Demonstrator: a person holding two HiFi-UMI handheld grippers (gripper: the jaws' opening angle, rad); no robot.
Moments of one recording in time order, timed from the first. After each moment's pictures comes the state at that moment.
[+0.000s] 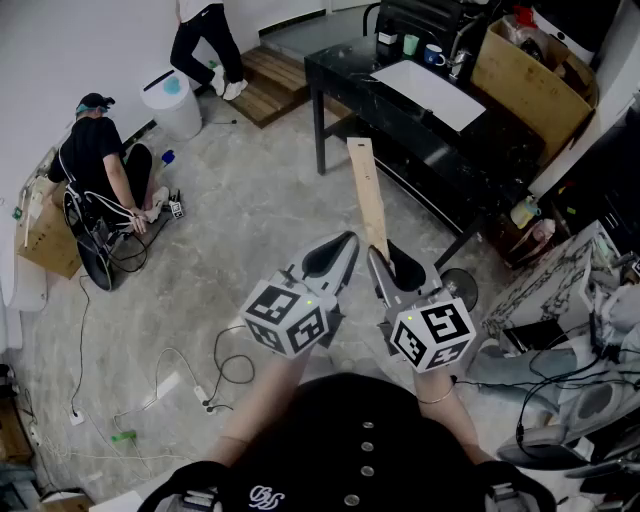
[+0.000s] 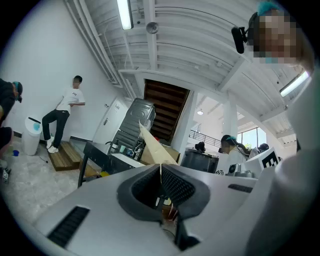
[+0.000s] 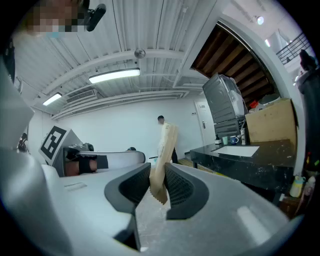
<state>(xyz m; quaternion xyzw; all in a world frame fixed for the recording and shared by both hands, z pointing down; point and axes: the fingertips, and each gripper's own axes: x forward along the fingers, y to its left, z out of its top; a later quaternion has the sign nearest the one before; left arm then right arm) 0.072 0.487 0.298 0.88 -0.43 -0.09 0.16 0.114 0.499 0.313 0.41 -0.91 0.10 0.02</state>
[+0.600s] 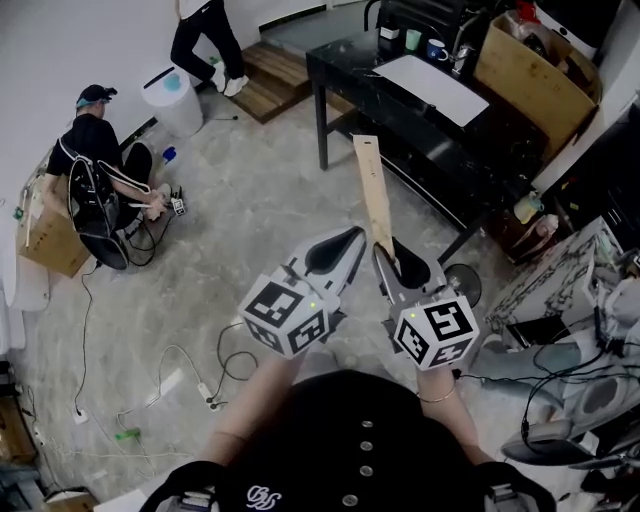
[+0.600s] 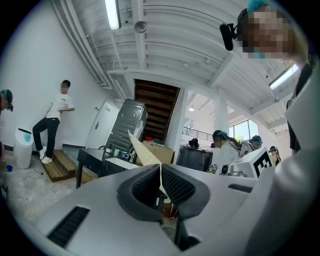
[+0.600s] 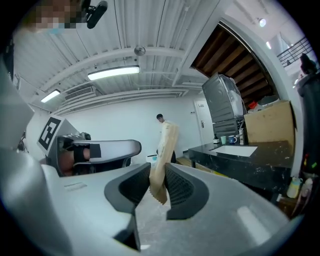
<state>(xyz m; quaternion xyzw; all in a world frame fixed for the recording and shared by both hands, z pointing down) 0.076 0.495 0.283 0.91 -0.40 -0.07 0.12 0.114 0.500 0.319 0.42 -0.90 0.10 0.03</state>
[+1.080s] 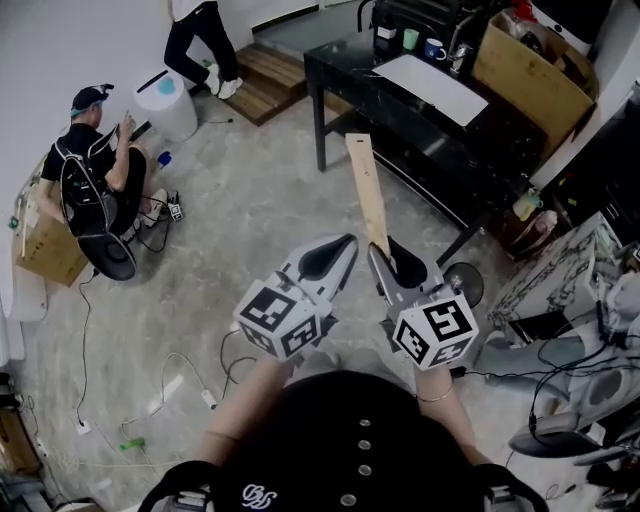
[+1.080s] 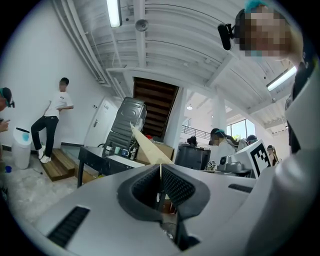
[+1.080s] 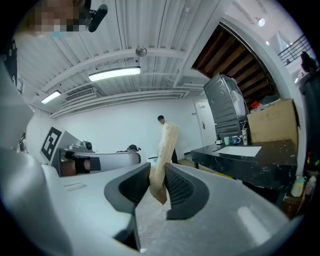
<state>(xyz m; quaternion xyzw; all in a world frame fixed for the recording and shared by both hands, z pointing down) 0.041 0.493 0.303 0.91 -0.39 -0.06 0.12 0.080 0.495 0.318 0.41 -0.91 0.10 0.02</state>
